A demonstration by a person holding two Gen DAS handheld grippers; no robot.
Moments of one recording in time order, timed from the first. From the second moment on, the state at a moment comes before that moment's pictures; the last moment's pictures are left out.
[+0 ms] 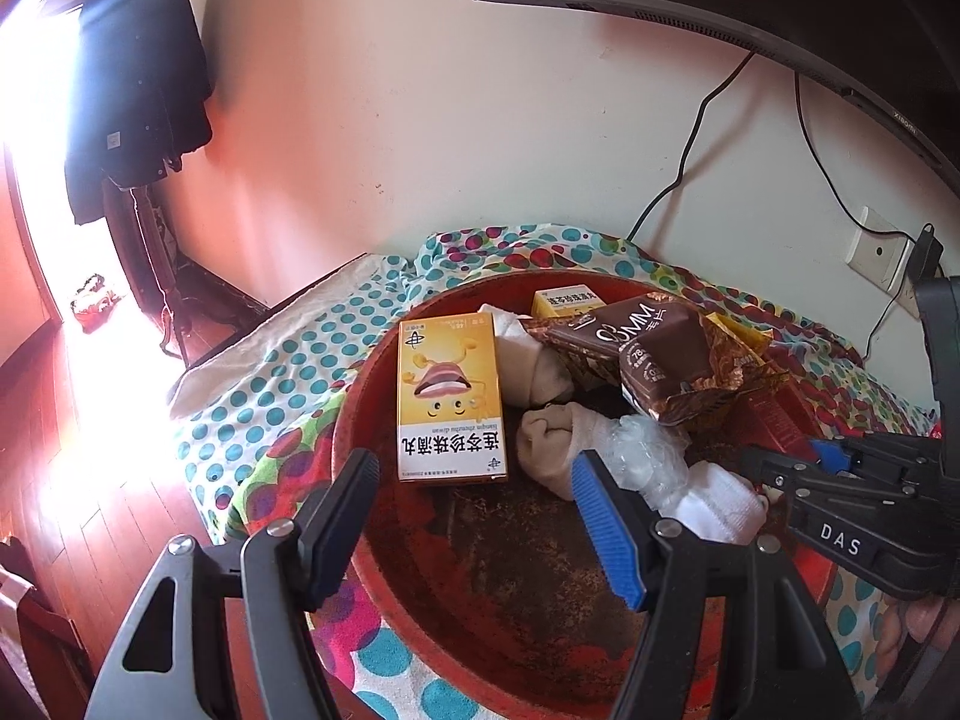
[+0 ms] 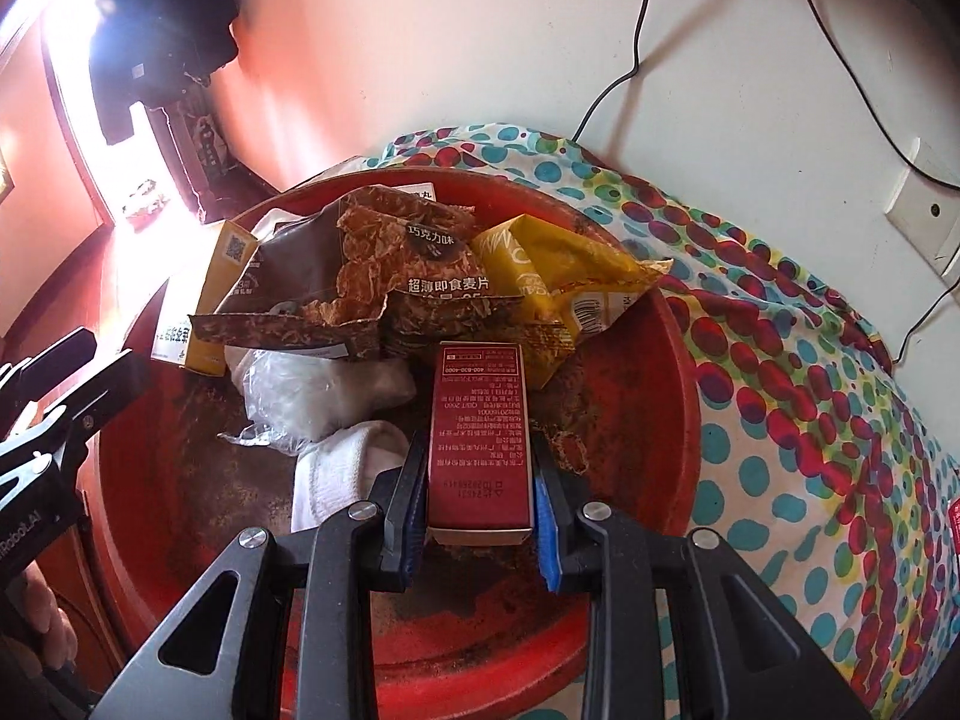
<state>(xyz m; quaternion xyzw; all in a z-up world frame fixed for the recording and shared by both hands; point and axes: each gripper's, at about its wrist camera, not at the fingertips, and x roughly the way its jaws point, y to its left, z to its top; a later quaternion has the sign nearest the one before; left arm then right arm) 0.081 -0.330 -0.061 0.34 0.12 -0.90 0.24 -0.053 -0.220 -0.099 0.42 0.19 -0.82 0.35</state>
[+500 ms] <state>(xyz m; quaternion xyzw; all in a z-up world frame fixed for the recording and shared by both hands) 0.077 -0.323 -0.062 0.36 0.12 -0.90 0.23 -0.031 -0.201 -0.076 0.39 0.17 -0.83 0.35</state>
